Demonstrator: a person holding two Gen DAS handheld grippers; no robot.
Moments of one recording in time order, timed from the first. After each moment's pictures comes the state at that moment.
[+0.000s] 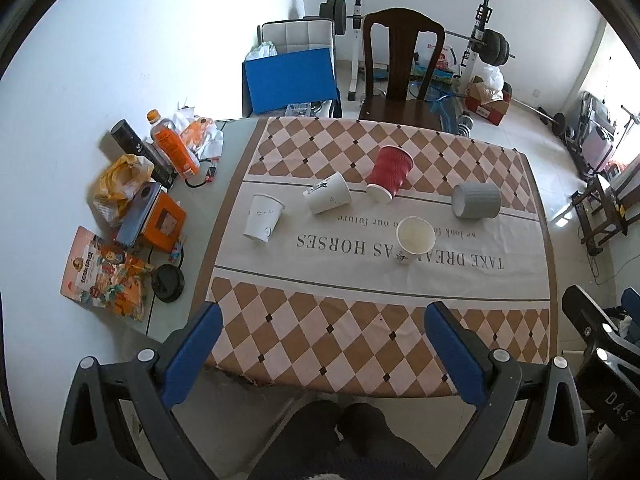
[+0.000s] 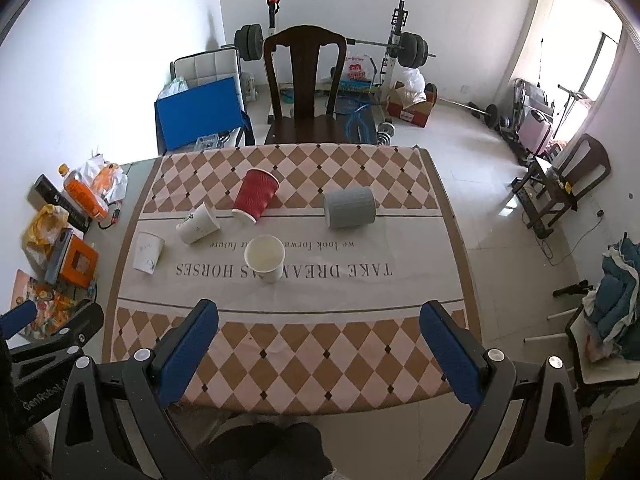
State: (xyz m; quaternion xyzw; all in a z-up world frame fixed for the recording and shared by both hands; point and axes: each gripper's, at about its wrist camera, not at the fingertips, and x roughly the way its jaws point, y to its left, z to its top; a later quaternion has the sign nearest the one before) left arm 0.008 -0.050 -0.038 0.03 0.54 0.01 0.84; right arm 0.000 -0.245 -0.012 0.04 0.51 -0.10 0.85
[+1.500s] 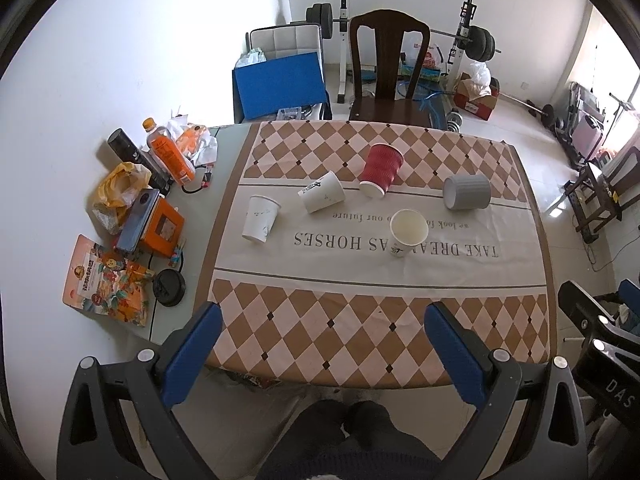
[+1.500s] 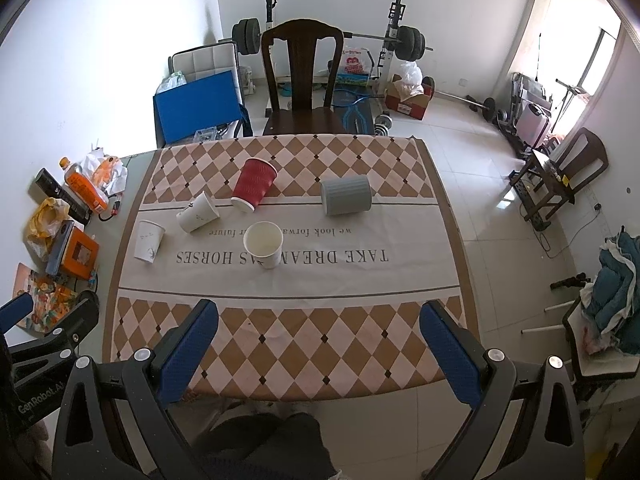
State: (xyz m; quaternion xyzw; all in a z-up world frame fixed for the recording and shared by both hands) left arm -0.008 -0.045 -0.030 0.04 0.53 -0.01 0.85; right arm -0.016 -0.242 -0.016 0.04 0.52 -0.10 0.85
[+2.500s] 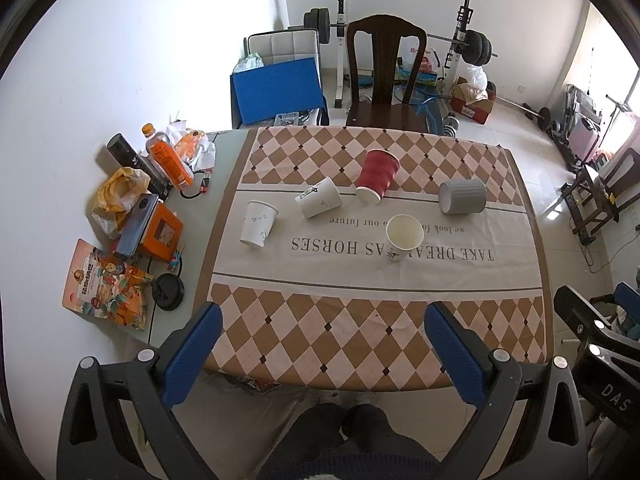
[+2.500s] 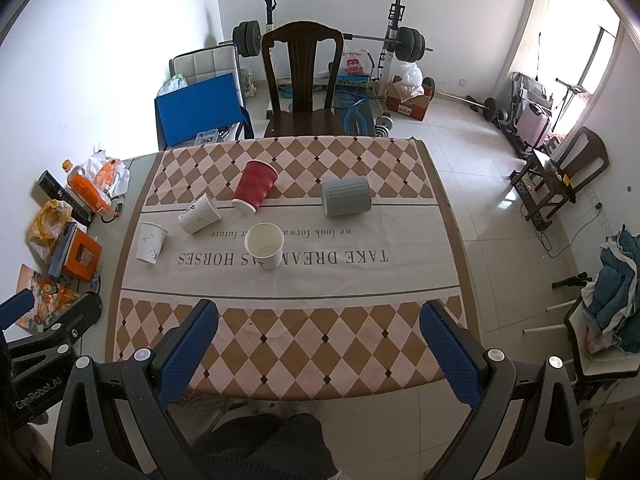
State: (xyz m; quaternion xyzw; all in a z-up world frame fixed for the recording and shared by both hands) left arm -0.006 -0.049 -0.029 0.04 0.53 -0.01 0.85; right arm -0.021 -0.244 -0.014 0.04 0.52 -0.10 0.85
